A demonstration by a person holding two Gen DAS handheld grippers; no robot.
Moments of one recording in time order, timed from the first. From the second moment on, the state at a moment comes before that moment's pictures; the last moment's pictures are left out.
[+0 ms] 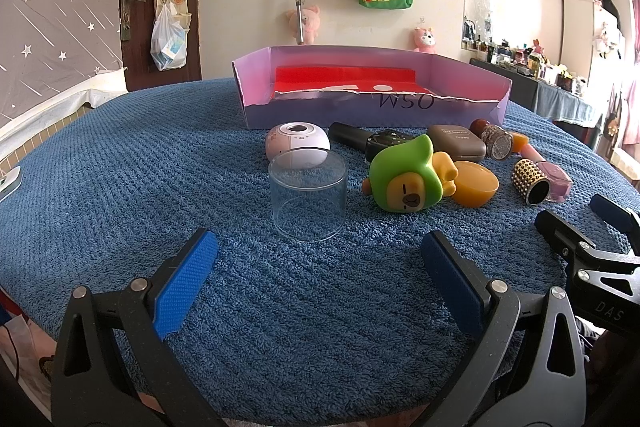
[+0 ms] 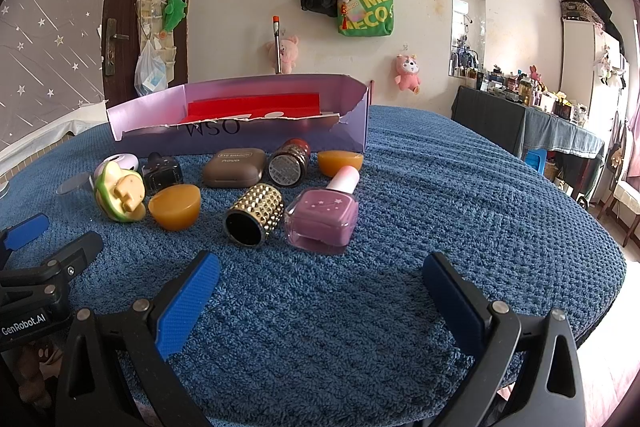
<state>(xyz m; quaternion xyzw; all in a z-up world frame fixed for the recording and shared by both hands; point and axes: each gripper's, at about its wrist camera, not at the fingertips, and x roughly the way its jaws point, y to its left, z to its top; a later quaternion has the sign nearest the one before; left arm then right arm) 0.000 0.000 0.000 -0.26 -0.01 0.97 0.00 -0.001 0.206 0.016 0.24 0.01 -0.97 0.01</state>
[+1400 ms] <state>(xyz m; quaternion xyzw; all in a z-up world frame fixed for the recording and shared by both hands) -0.021 -0.021 0.031 -0.25 -0.02 0.97 -0.01 -0.019 0.208 0.050 0.22 0.02 -0.97 0.00</state>
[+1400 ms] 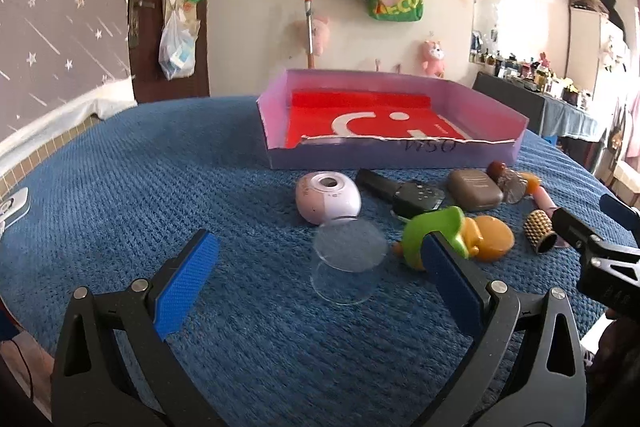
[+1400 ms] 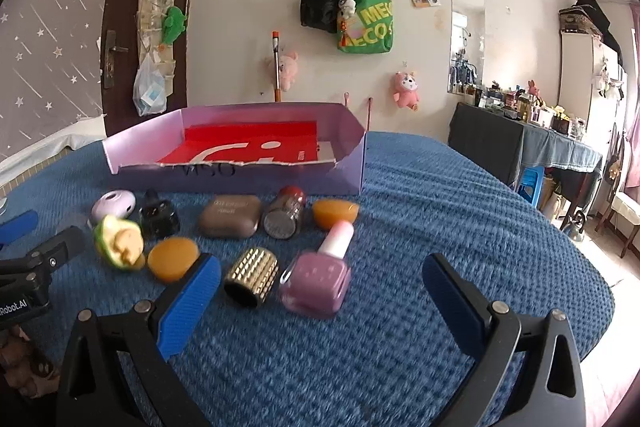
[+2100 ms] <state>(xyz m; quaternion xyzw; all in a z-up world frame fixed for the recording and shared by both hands) -0.036 -0.022 0.026 -0.30 -0.02 0.96 0.00 -0.043 0.228 0.043 0.27 0.00 -0.96 -0.05</state>
